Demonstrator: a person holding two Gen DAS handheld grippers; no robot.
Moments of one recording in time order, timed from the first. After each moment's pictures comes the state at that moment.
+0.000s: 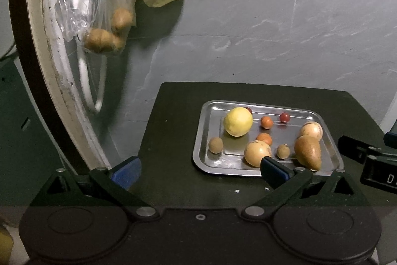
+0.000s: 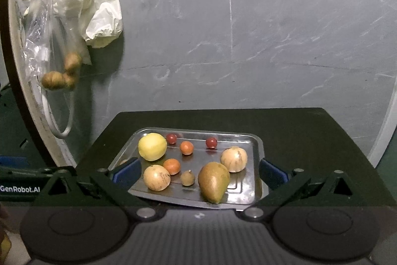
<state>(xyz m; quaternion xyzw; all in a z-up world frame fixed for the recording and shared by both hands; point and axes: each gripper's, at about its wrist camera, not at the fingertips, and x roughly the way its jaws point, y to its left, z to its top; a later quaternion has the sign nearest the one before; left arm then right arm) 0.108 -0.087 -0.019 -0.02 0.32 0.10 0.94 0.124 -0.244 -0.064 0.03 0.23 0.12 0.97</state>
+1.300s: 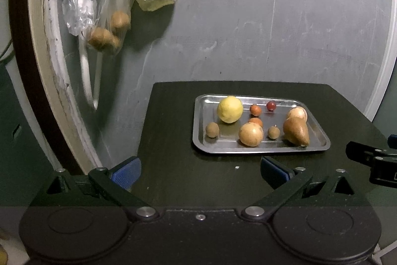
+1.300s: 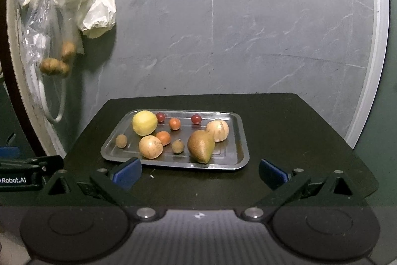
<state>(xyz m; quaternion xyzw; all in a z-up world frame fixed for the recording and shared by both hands) 0.054 -0.072 -0.035 -0.01 0.29 0.06 0.95 0.060 -0.244 -0.081 0.02 0.24 0.08 0.97</state>
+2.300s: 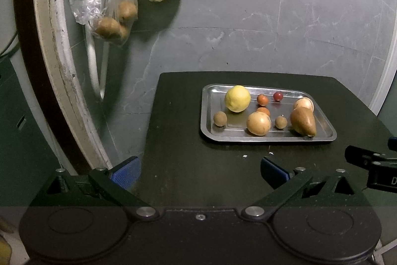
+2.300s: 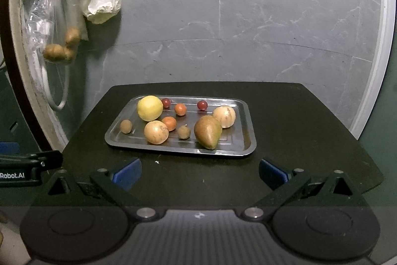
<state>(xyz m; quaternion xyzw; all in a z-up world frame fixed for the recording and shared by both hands) 0.050 -0.061 -0.039 0.00 0.31 0.07 0.95 0.062 -0.241 -0.088 0.01 0.26 0.09 0.96</state>
